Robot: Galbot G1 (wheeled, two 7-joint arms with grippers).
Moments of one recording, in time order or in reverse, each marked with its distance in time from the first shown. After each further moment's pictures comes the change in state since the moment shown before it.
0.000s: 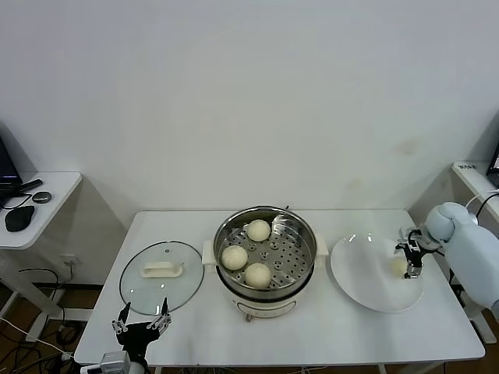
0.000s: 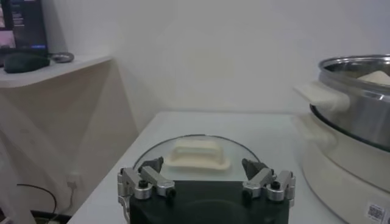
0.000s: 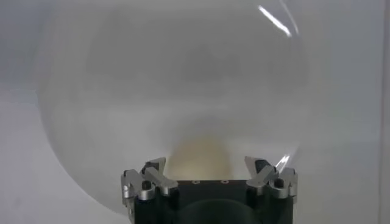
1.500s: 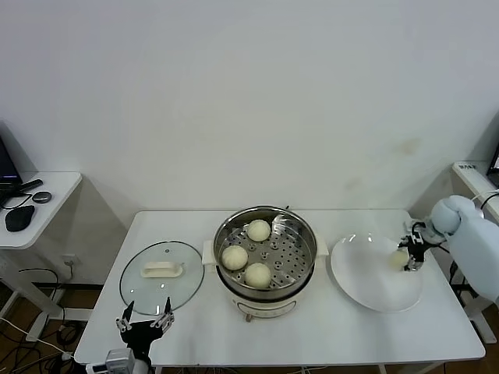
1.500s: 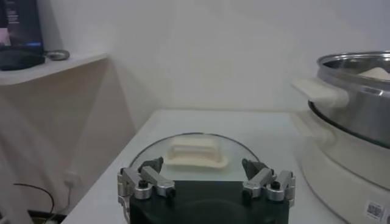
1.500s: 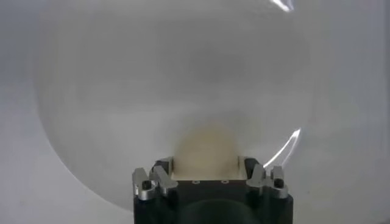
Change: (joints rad) left arm -0.028 -0.002 0.017 0.026 0.007 -0.002 -0.003; right arm 0.112 -0.051 -0.110 0.066 0.162 -0.083 -0.066
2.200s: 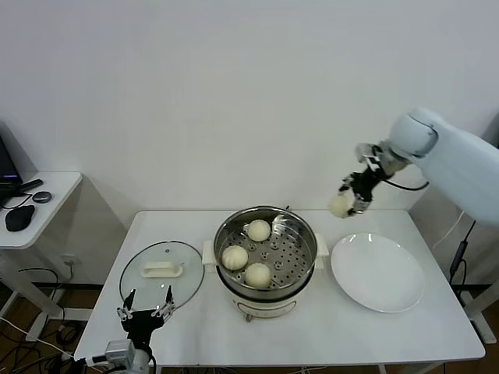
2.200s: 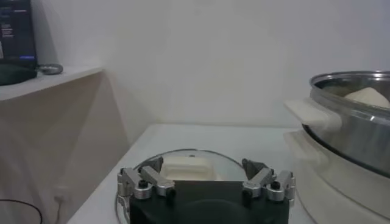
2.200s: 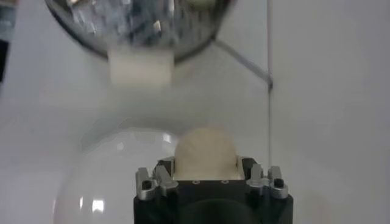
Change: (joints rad) left arm -0.034 0.016 0.006 -0.020 -0.012 -0.002 -0.003; right arm 0.623 0.058 -0.657 0.377 0.617 -0.246 -0.072
